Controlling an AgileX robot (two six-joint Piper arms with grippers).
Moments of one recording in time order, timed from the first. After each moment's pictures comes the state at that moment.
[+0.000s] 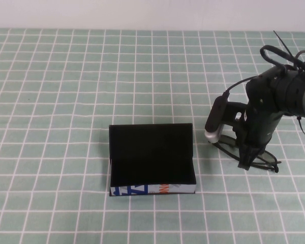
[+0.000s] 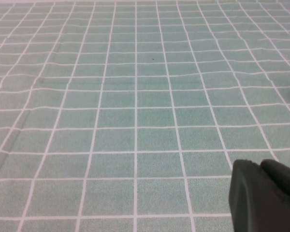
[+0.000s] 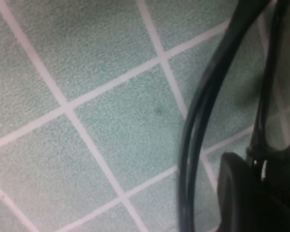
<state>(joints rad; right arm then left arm) 0.40 1.93 -1.32 -0.20 0.84 -0.64 -0.11 -0.01 0.02 0.15 0.34 -0.15</state>
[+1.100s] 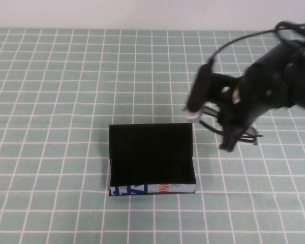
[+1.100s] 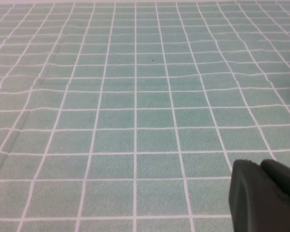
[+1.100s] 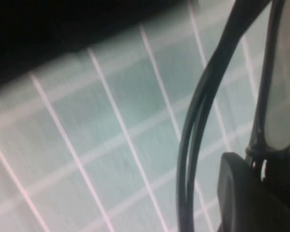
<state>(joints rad) 0.54 1.71 -1.32 -0.25 0.79 -0.56 -0.11 -0.01 0.02 0.15 0.34 -0.15</state>
